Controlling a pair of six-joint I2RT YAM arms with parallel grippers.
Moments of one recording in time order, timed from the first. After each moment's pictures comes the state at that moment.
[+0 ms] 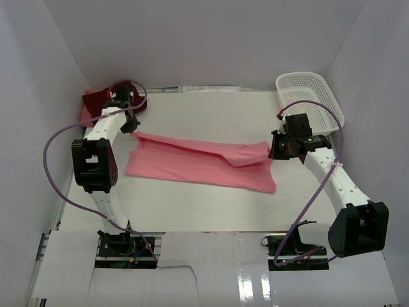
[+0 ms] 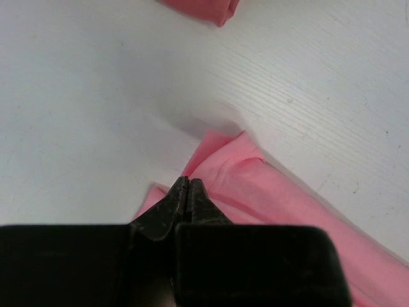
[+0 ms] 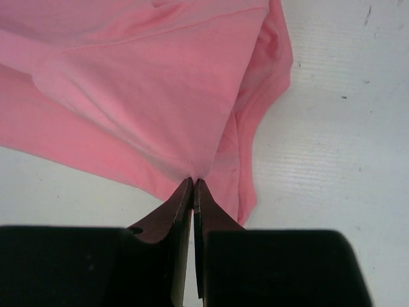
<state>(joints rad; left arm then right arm) -0.01 1.94 1.59 -0.69 -0.29 -0.44 0.21 1.27 1.04 -0.69 -0.13 0.18</state>
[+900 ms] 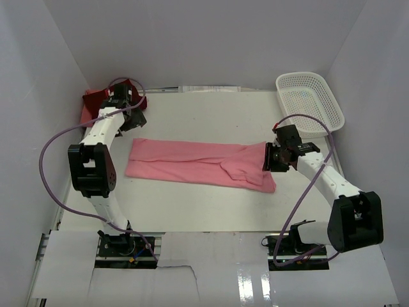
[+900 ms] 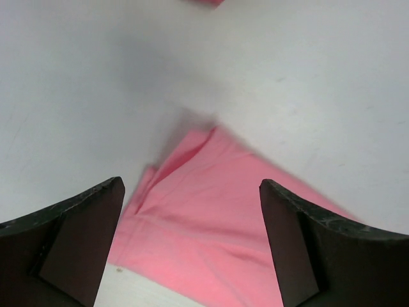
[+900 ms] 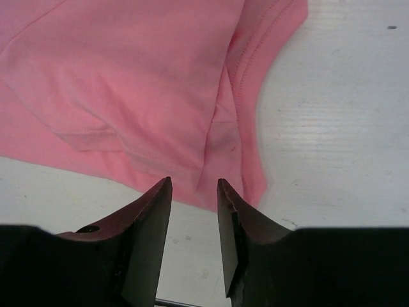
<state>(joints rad) -0.02 1.85 1.53 -0.74 -0.28 -0.46 0.26 1.29 0.89 -0.65 -0.06 0.27</state>
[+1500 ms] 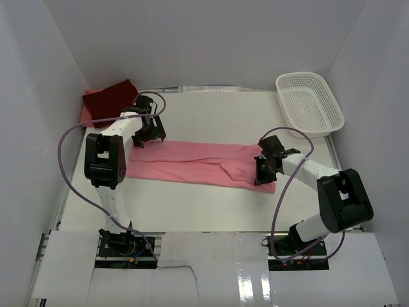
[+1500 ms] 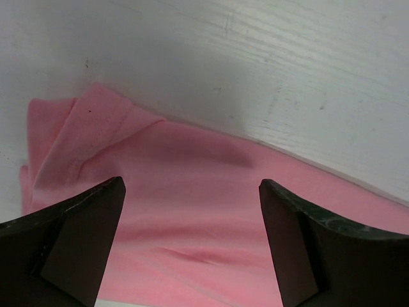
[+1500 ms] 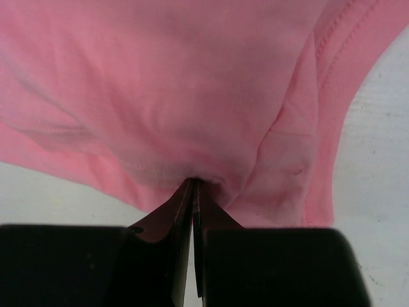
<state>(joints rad) -0.14 2.00 1.52 -0.68 -0.12 -0.45 0.38 1.45 0.76 -0.49 -0.11 0.34</state>
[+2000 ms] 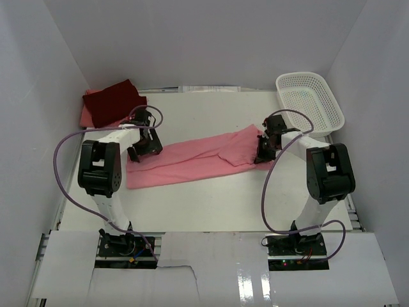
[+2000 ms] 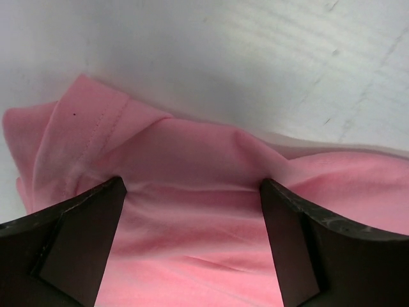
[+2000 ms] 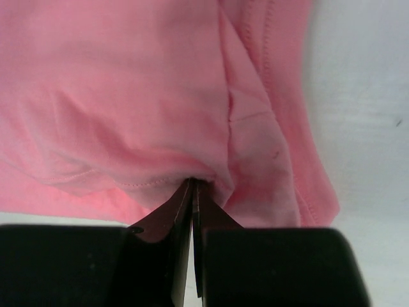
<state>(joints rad) -0.14 1.90 1.29 -0.63 -0.19 -0.49 0.24 1.73 1.01 -0.45 -0.19 0.33</state>
